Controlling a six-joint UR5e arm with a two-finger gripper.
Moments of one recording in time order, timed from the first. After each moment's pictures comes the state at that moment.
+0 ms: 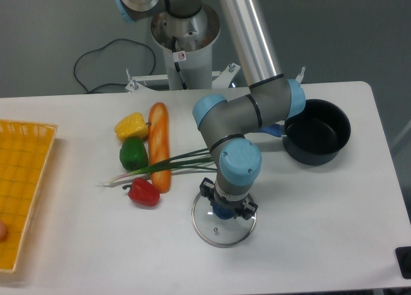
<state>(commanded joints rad) 2.45 -2.16 -1.52 -1.08 1.51 0.90</state>
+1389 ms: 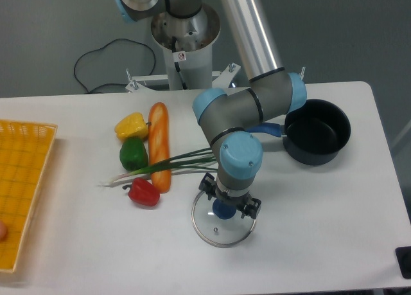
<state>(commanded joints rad) 2.49 -2.10 -1.54 -1.08 1.53 0.93</state>
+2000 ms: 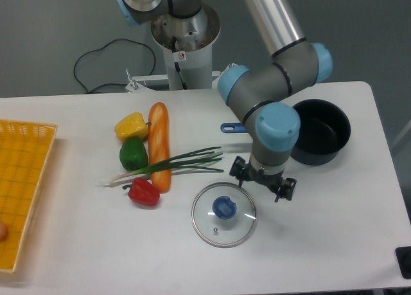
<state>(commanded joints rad) 2.64 -2.02 -1.54 -1.09 1.54 1.12</state>
